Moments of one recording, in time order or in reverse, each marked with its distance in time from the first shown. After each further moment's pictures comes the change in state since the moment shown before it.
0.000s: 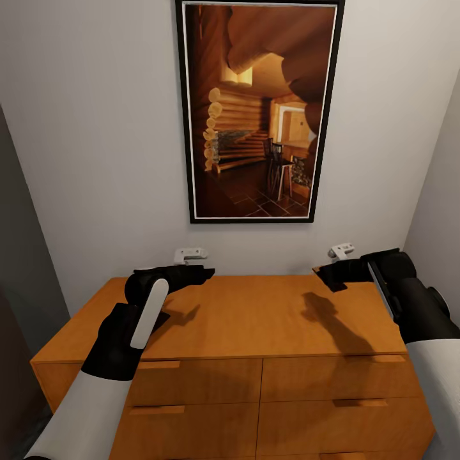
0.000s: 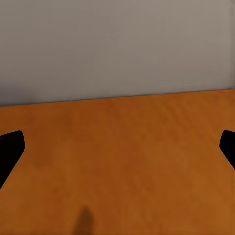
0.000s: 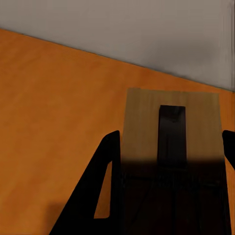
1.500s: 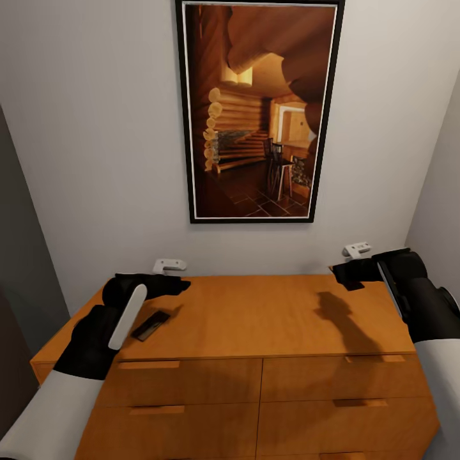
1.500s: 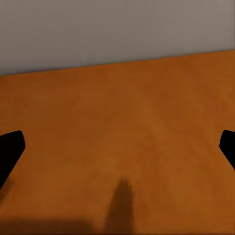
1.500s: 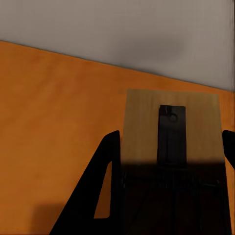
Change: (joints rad) left arm 0.005 0.164 -0.005 0.057 -0.043 0.048 -0.079; right arm -0.001 -0.029 -0.036 0.015 0.039 0.000 -0.091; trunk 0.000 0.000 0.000
